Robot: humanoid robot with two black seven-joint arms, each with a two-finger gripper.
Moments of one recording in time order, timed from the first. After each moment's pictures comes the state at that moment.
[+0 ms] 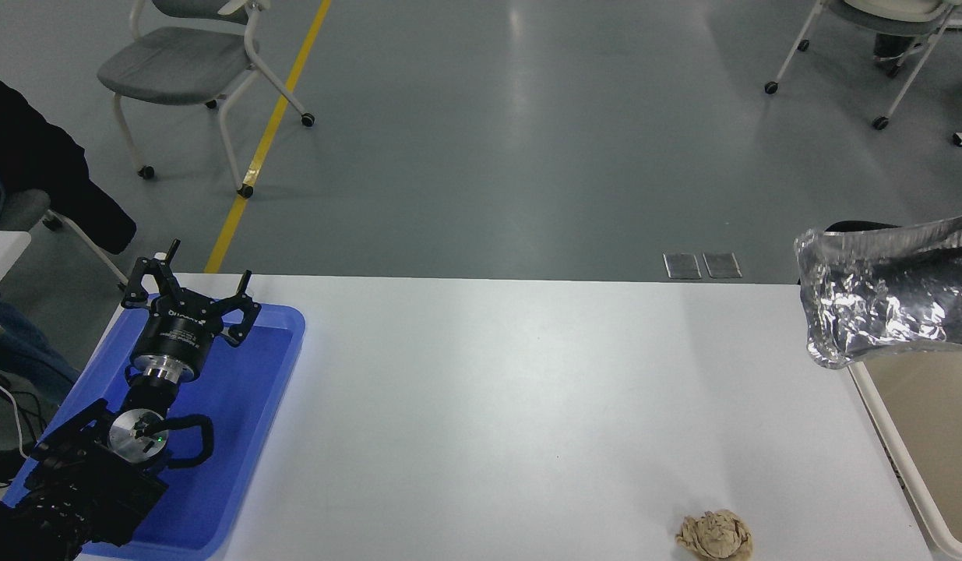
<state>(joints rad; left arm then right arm) -0.64 0.20 -0.88 -0.19 -0.21 -0.79 -0.31 2.38 -0.74 -1.61 1.37 -0.54 0.54 -0.12</state>
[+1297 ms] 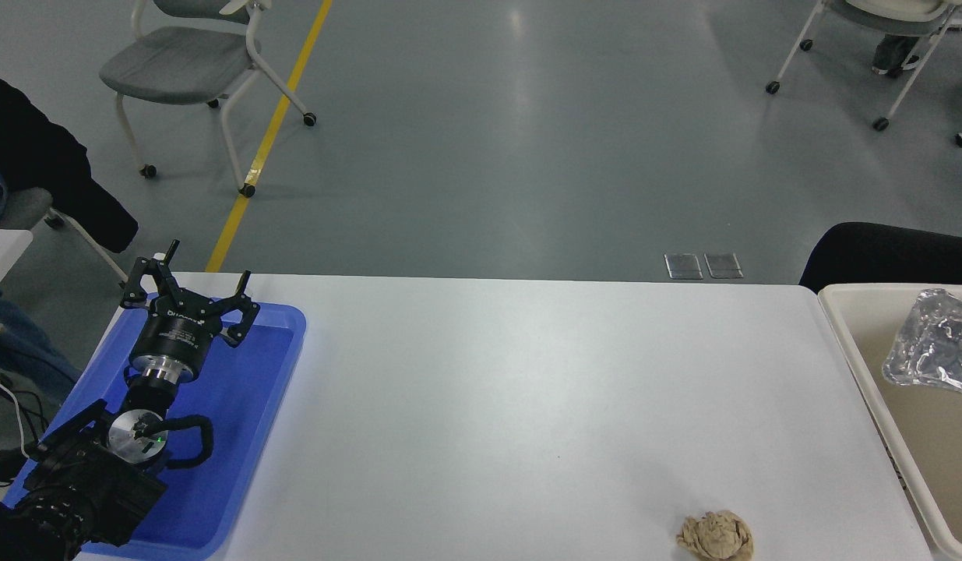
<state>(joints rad) -0.64 0.20 -0.88 -0.19 -0.21 -0.79 -0.31 0.73 -0.63 -0.47 0.12 -0.43 0.16 -0.11</state>
